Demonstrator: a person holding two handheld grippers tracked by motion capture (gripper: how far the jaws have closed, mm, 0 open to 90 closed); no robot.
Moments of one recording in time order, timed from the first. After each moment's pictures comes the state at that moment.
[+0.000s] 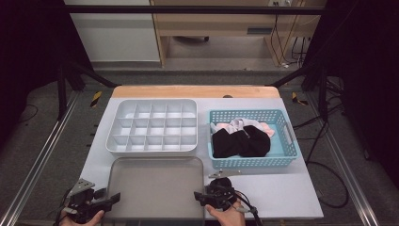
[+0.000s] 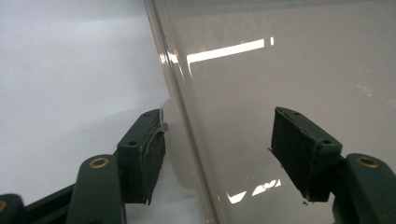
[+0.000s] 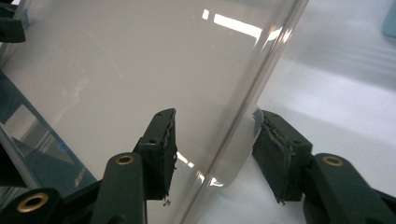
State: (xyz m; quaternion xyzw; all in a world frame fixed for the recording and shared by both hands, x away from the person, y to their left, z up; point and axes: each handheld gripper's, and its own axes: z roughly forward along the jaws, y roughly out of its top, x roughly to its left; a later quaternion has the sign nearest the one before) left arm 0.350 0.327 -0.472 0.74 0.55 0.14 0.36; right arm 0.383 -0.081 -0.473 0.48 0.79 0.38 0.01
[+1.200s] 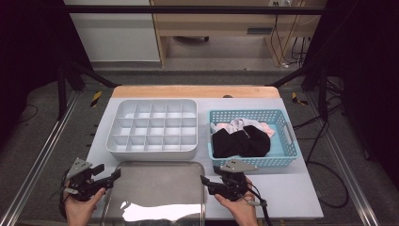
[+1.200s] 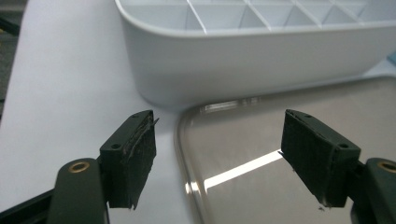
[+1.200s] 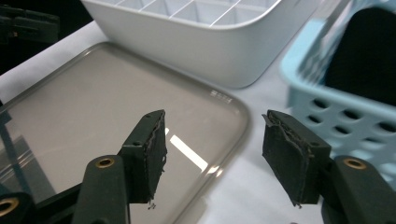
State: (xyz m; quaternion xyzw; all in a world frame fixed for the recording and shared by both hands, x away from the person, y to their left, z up) left arm 0.395 0.328 -0.444 0.70 0.53 0.21 0.42; right arm 0.392 -0.108 -0.435 0.41 0.77 0.47 0.12
